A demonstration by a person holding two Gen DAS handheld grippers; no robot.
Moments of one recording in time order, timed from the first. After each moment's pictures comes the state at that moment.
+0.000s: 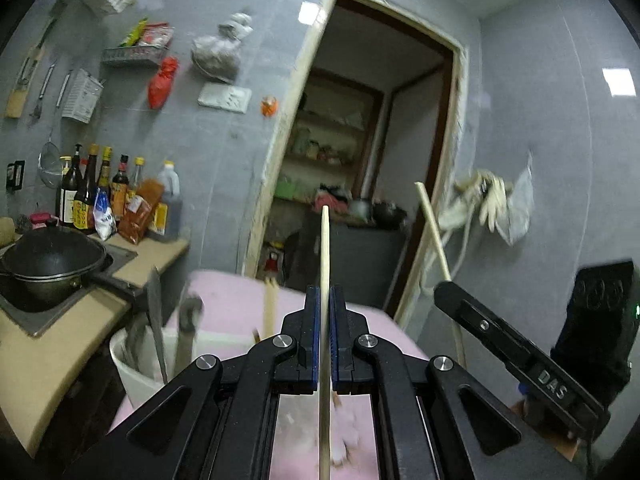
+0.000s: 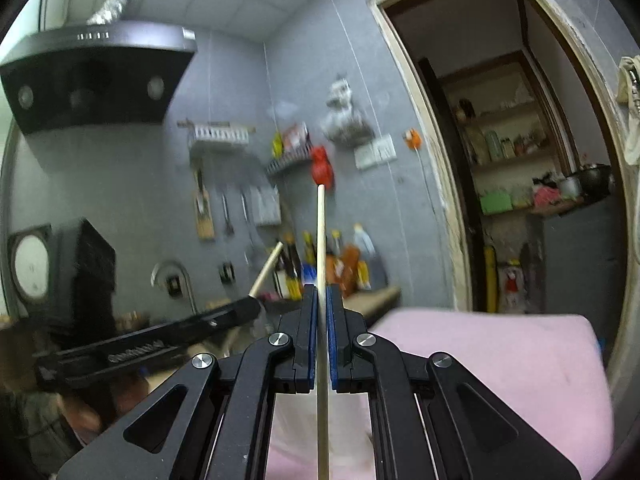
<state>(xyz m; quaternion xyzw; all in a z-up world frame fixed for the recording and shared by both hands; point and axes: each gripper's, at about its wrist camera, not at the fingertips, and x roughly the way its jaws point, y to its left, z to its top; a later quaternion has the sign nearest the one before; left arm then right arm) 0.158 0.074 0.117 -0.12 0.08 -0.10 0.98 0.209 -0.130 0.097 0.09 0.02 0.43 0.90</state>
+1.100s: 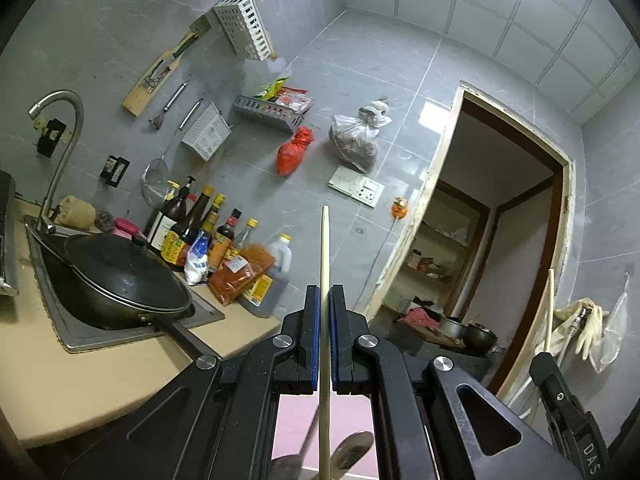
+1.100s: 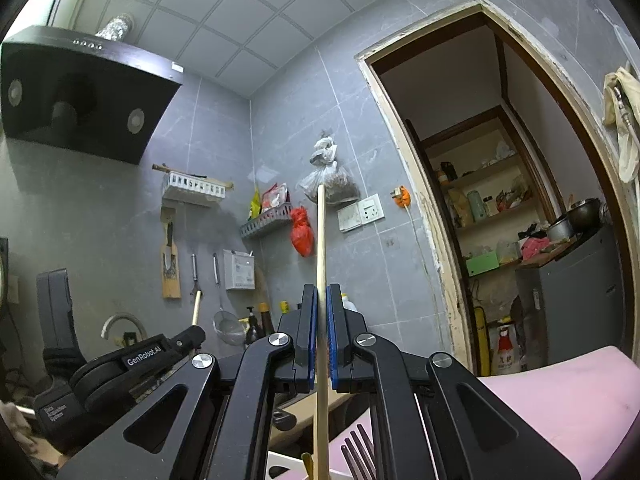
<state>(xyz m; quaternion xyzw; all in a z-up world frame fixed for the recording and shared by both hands) 0.183 0.203 0.110 -0.23 -0.08 0.09 0.96 0.252 -0.061 0.080 0.12 -0.11 0.36 0.92</state>
